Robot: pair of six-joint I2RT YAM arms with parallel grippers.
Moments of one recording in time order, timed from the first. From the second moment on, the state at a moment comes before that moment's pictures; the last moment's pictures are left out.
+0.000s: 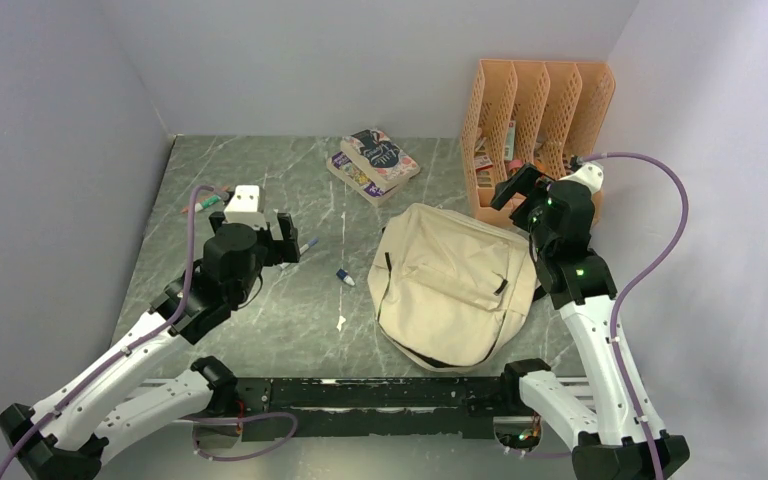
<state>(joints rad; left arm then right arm) -0.70 0.78 0.79 -0.35 -0.56 -0.32 0.16 0.88 1.02 -0.44 0.25 0.50</state>
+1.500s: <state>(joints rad) -0.61 0.86 0.79 -0.38 -0.45 -0.33 0.79 1.29 1.03 -0.69 0.04 0.45</state>
